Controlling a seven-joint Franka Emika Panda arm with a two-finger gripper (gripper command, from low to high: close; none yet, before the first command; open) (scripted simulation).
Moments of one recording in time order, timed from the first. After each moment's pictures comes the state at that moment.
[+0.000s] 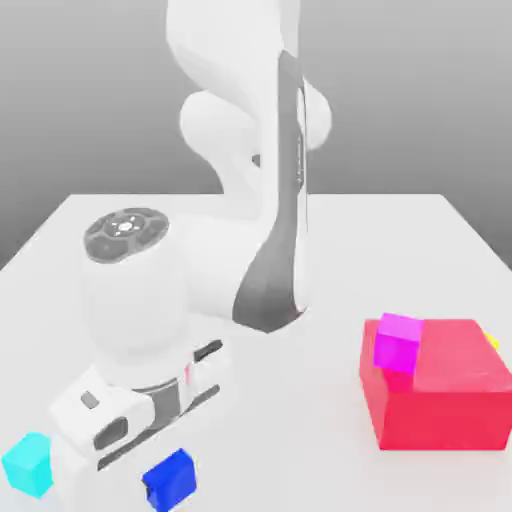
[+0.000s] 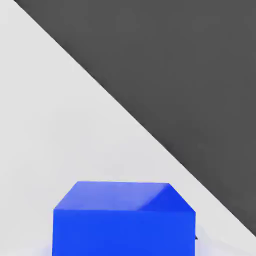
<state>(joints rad) 0.12 0.41 -0.20 -2.28 0.25 2.66 -0.46</state>
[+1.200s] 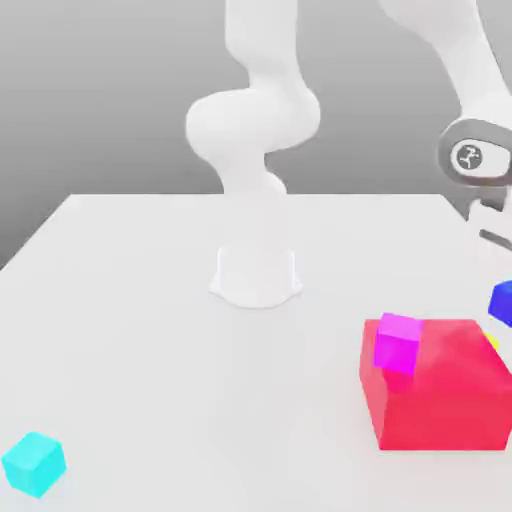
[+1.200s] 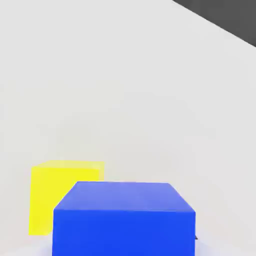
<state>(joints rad) 0.71 0.00 0.30 -2.64 0.00 2.65 -0.25</state>
